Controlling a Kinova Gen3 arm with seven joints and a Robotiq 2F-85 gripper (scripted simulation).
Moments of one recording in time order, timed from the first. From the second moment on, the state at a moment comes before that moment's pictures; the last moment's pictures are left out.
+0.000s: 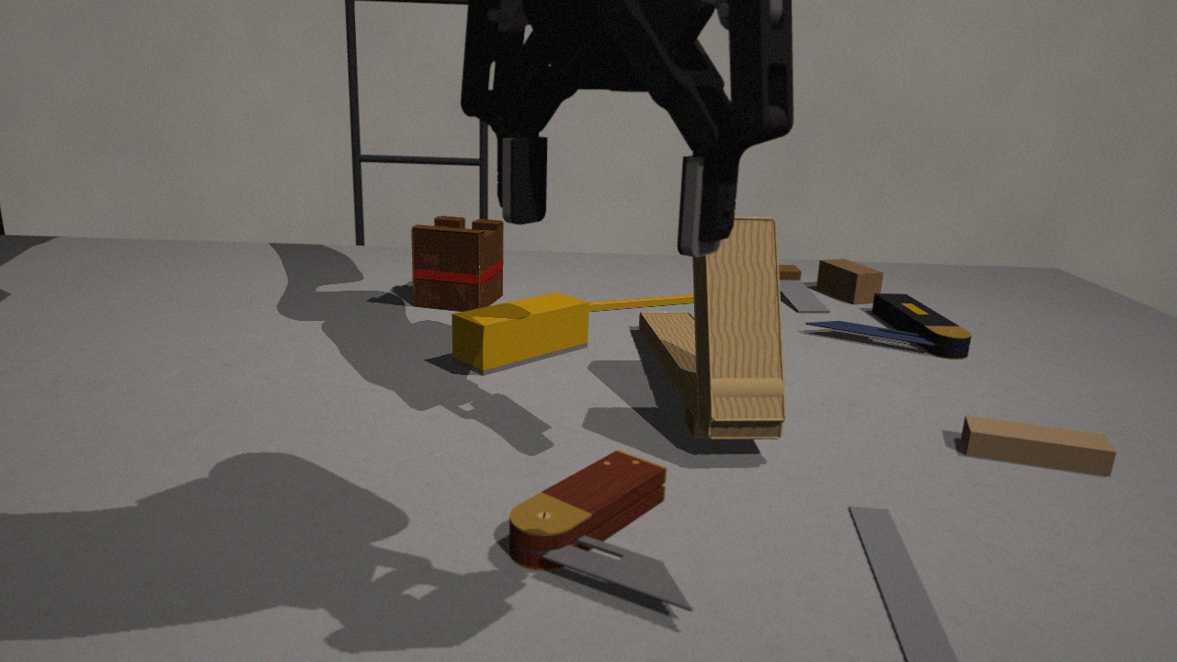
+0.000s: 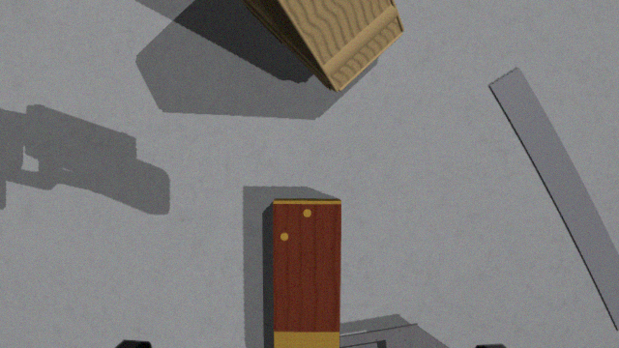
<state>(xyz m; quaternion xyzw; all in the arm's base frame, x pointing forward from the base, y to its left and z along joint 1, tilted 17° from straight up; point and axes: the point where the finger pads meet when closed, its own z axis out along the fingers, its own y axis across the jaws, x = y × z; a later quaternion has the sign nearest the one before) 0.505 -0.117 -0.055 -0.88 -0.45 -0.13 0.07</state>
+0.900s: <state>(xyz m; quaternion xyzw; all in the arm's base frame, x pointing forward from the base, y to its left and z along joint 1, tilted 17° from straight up) 0.595 -0.156 -0.050 -0.95 -0.26 -0.19 -0.03</state>
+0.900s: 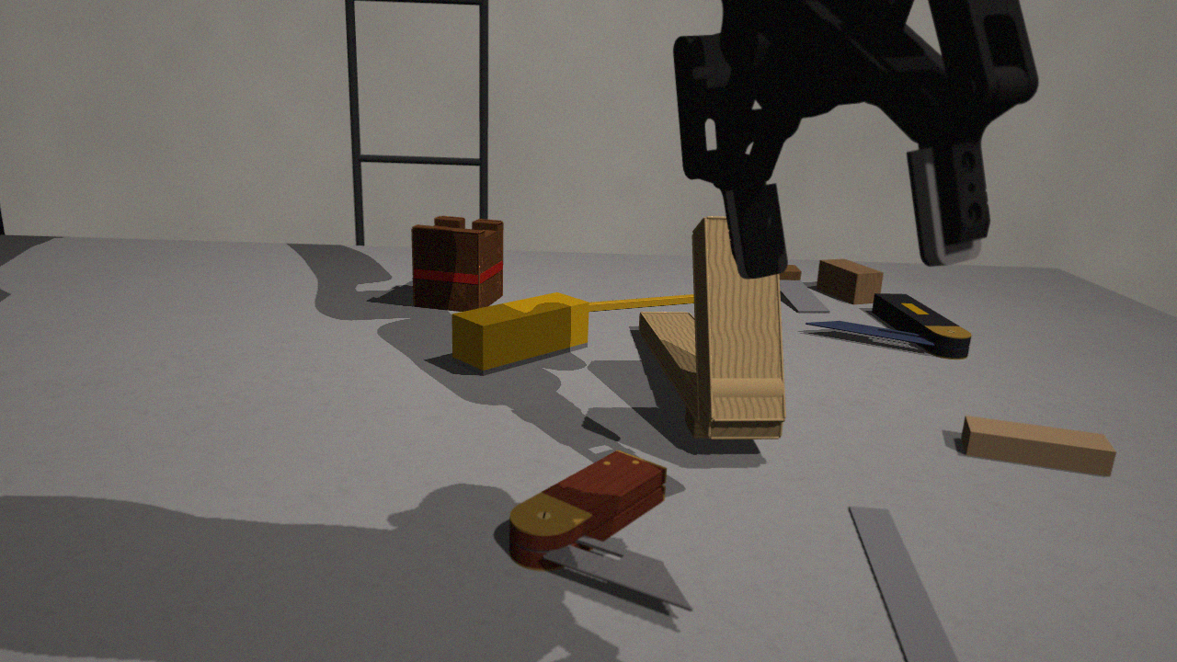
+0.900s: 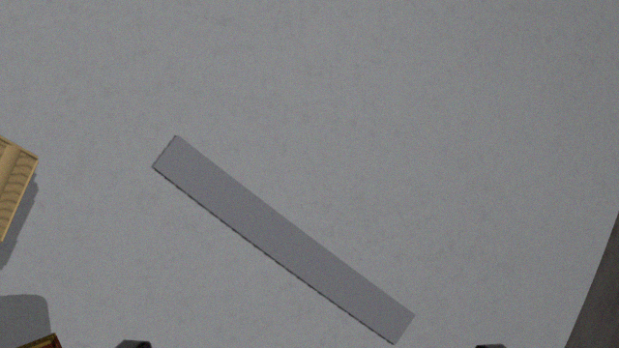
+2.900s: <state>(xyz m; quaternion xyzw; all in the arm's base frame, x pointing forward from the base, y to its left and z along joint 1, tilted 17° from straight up) 0.588 -0.218 -0.047 -0.68 0.67 -0.23 -0.19</state>
